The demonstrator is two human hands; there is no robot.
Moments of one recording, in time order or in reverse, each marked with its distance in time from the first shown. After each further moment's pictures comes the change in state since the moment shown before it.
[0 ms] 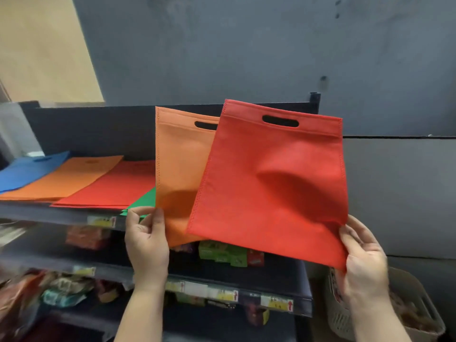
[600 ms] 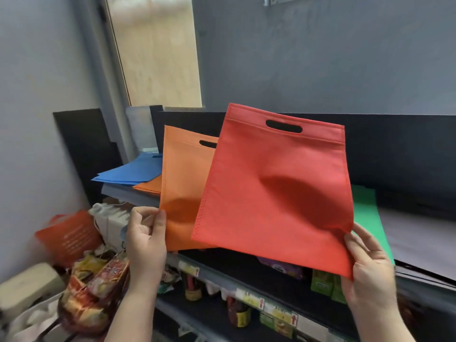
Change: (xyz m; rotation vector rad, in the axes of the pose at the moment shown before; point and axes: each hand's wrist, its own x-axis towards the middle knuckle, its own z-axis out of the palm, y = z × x) left_hand 0.153 -0.054 -0.237 0.199 0.186 0.063; right_hand -0.084 0.145 0.234 0.084 -0.246 0.212
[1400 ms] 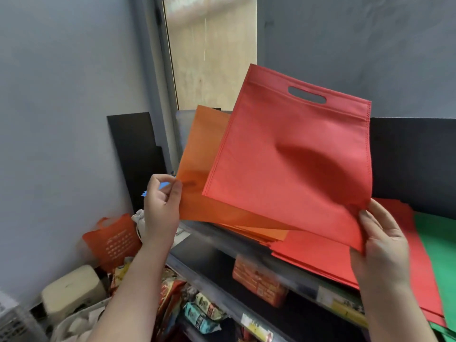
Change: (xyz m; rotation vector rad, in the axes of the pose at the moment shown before) left_hand 0.238 -0.126 -0.047 0.011 -0.006 0.085; right_hand 0.084 0.149 0.231 -0.011 -0.097 -0.031
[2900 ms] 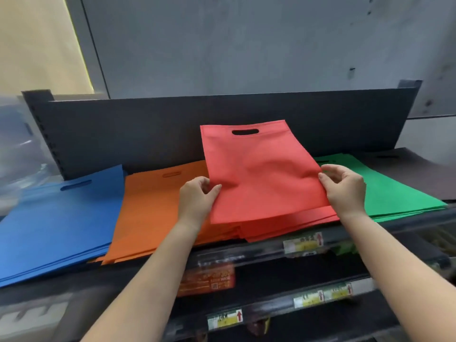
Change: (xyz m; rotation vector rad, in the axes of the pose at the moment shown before) left_hand 0.025 -0.083 0.162 -0.045 -0.873 0.065; right_hand -0.009 -0.013 -0.024 -1.237 0.620 -0.465
